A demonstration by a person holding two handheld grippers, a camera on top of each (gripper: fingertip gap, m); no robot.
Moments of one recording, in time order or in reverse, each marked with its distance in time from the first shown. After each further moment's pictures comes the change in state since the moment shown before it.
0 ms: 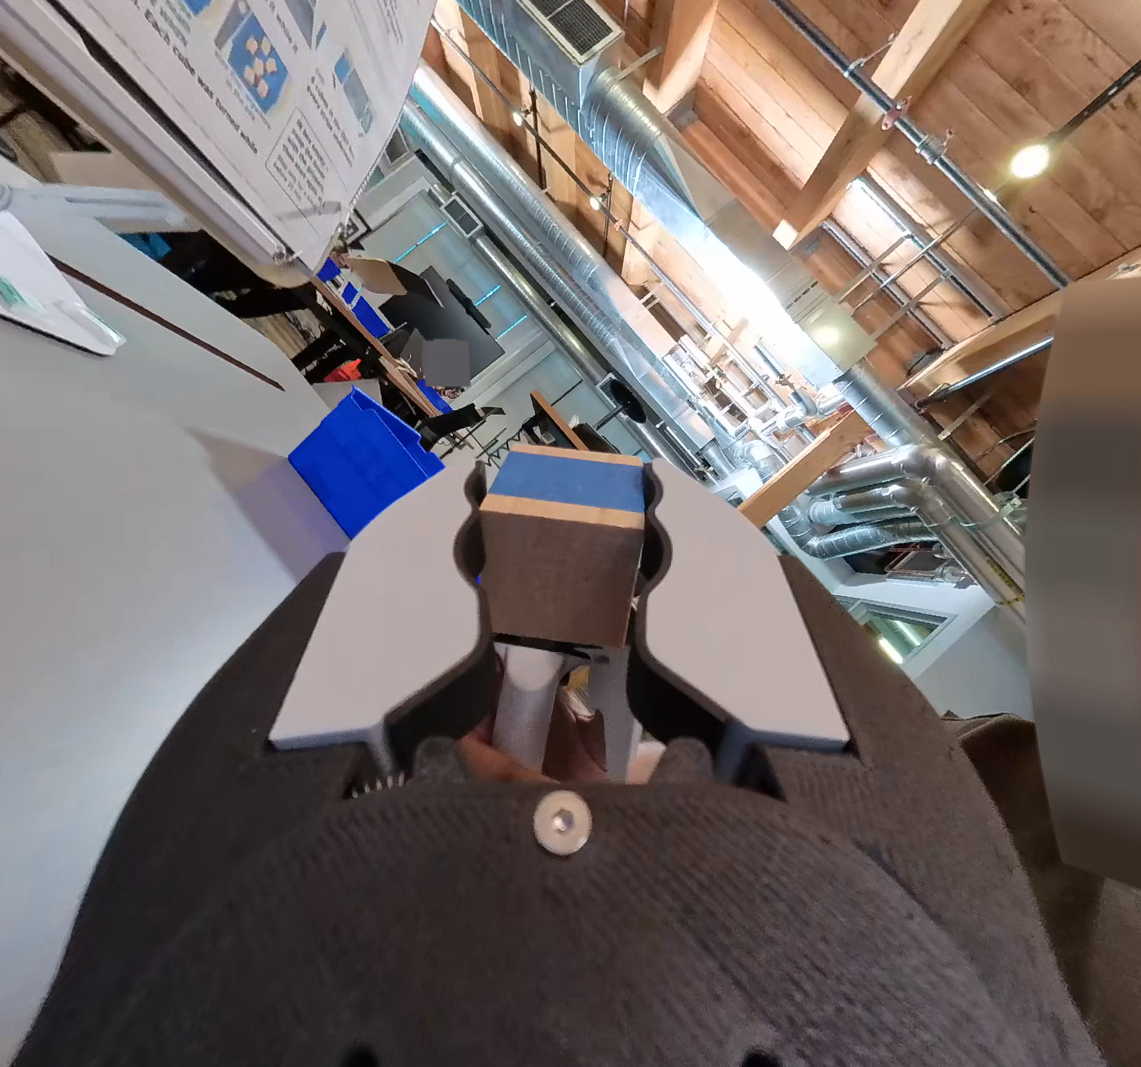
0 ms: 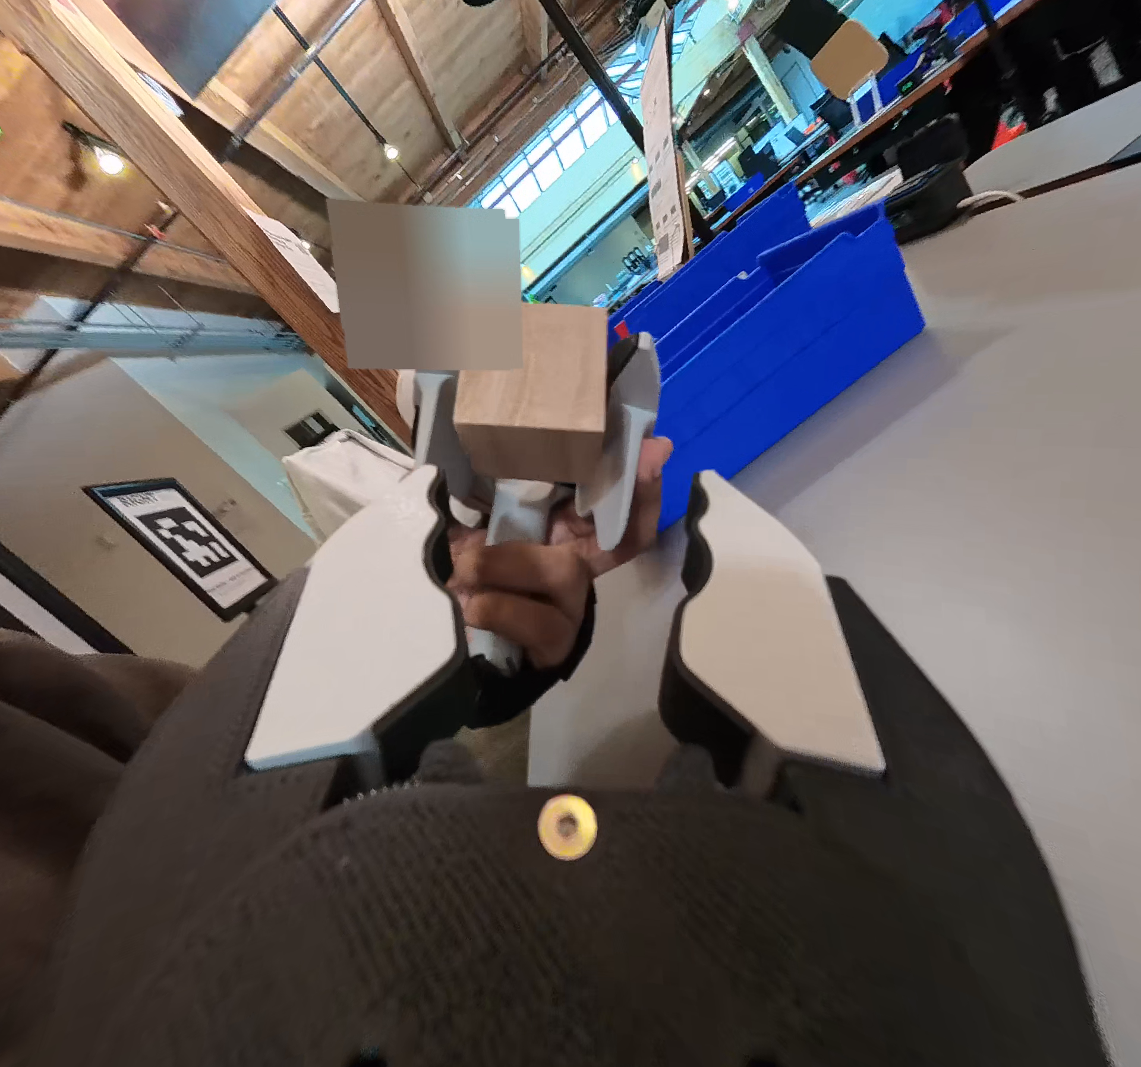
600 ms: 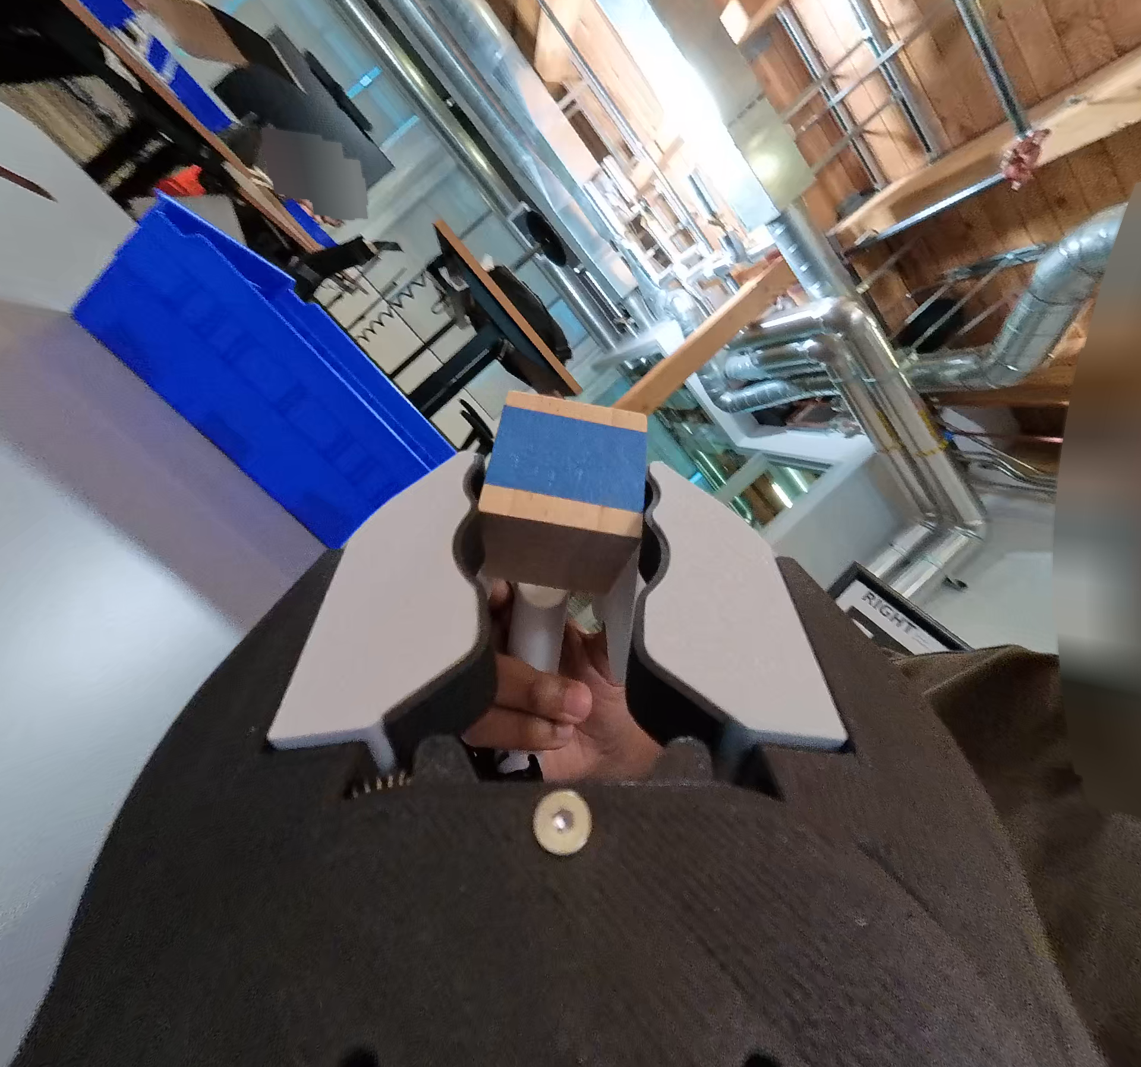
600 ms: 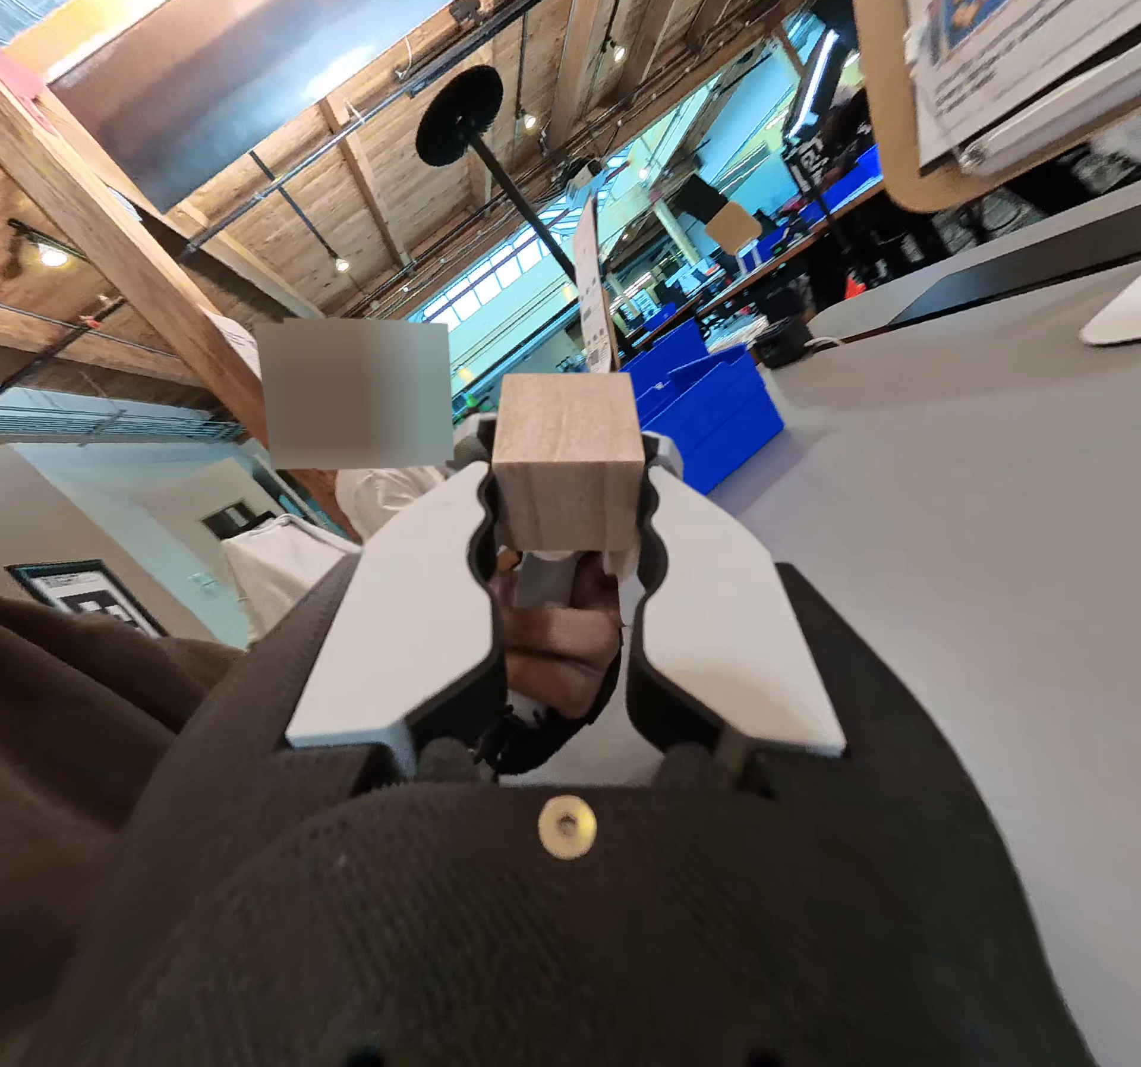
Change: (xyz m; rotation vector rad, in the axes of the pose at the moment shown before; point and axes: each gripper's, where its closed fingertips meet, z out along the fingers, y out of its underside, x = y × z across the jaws) left arm 0.001 0.076 0.066 -0.297 0.162 -0.072; right arm -0.004 -0.045 -0.082 0.191 0.115 -0.067
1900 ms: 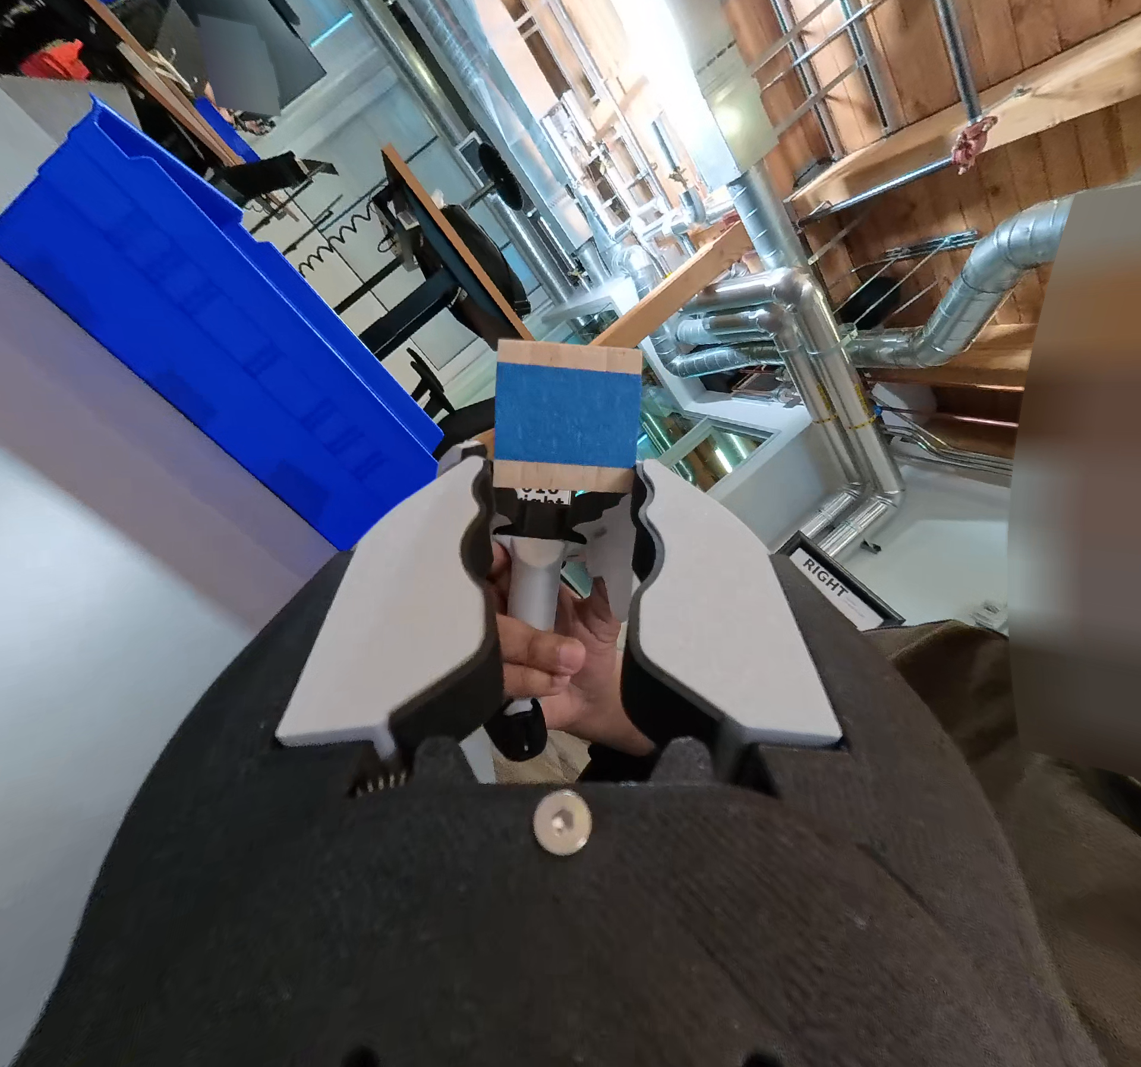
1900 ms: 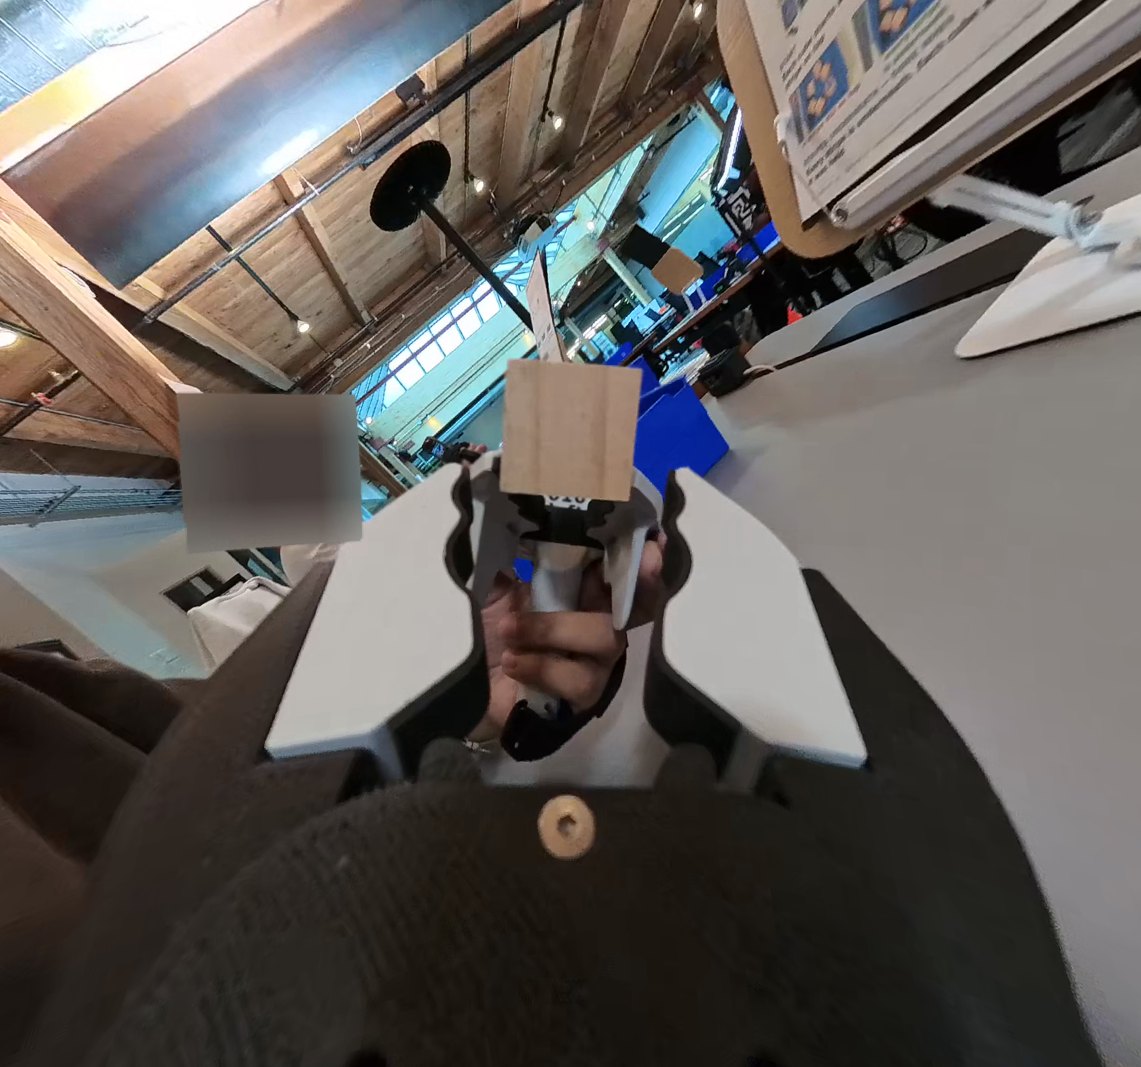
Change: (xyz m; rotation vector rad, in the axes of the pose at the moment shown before) left arm -0.018 0.002 0.004 -0.088 0.078 -0.088; right arm 0.021 -0.018 -0.022 0.082 0.089 0.041
